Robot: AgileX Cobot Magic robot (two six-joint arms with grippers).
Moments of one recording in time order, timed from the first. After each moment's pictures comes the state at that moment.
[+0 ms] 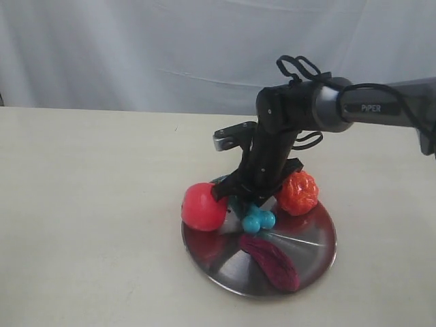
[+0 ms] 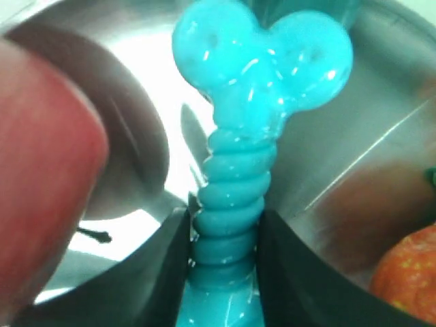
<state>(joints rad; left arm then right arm) 0.07 0.00 0.00 -0.02 0.35 0.02 0.08 2.20 -1.60 0.06 0.86 -0.07</state>
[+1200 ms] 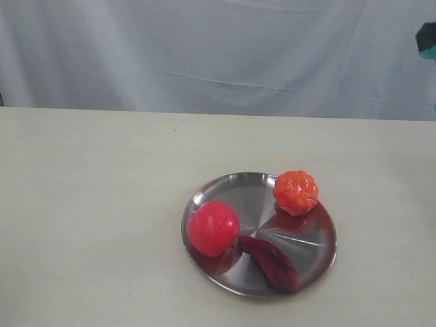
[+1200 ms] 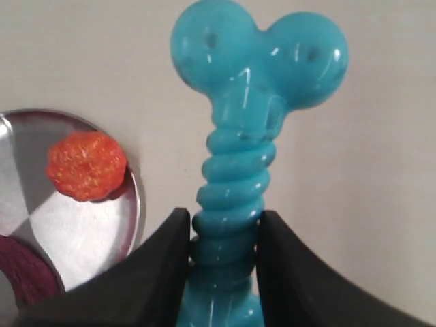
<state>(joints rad) 0.07 0.00 0.00 -0.02 0.35 0.02 -0.39 1.51 -1.55 -0.06 1.18 0.02</state>
